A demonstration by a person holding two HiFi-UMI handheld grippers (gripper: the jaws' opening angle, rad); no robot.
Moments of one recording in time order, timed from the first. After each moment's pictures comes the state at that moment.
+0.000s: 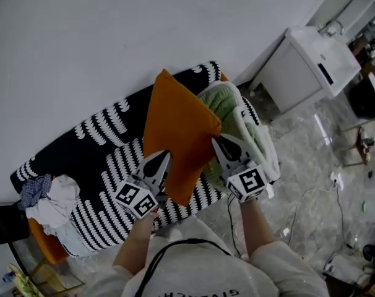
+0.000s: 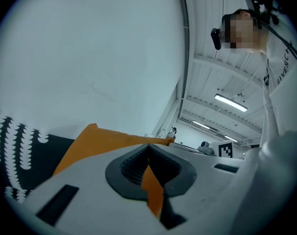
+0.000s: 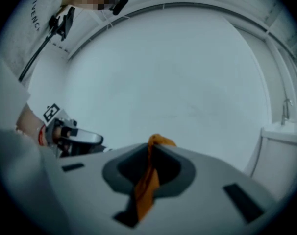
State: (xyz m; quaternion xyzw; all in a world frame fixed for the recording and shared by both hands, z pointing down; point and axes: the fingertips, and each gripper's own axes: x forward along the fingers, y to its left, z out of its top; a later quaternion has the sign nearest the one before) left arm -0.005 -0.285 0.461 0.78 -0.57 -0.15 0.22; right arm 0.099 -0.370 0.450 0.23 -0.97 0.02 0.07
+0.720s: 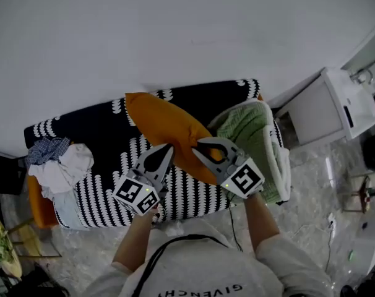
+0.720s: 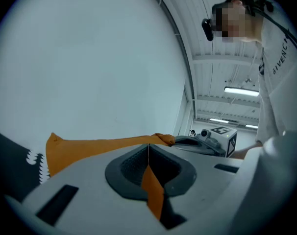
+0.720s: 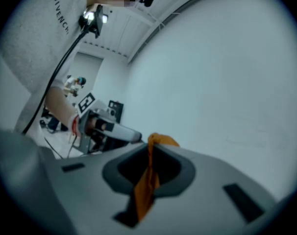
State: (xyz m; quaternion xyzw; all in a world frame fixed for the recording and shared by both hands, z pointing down) left arm -0.085 -0.204 0.410 0.72 -0.67 -0.12 0.13; right arm -0.042 -0.230 0.400 -0.12 -0.98 -0.11 0.08
